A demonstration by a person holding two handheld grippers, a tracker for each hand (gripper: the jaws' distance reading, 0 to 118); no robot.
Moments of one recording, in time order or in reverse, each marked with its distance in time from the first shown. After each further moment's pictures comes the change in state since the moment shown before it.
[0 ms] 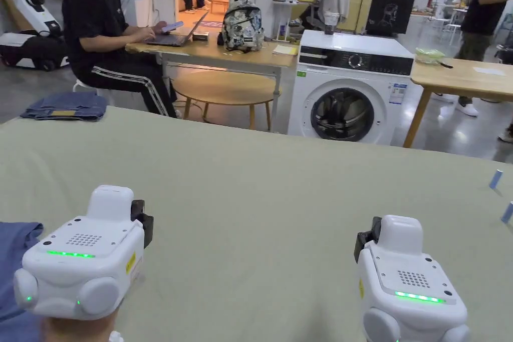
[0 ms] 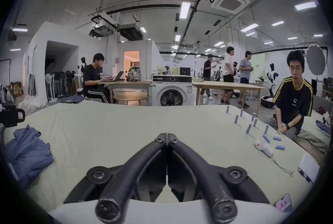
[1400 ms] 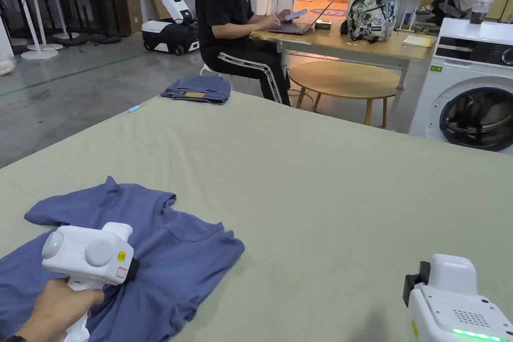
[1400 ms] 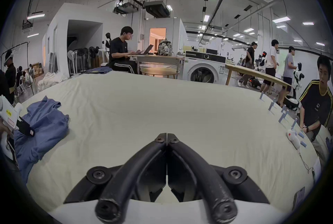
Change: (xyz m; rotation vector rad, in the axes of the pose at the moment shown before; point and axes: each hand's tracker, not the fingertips) left arm -0.247 -0.120 -0.073 -0.761 0.194 0.123; right arm -0.097 -0.050 -0.026 -0.211 0.204 0.101
